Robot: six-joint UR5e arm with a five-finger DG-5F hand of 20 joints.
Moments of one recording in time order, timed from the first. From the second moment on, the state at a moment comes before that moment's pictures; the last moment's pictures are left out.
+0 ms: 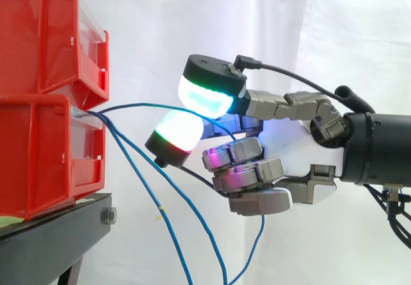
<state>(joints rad) 0.09 -2.32 -1.18 -2.67 -1.31 -0.14</state>
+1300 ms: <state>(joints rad) 0.11 -2.32 -1.18 -2.70 -1.32 -0.13</state>
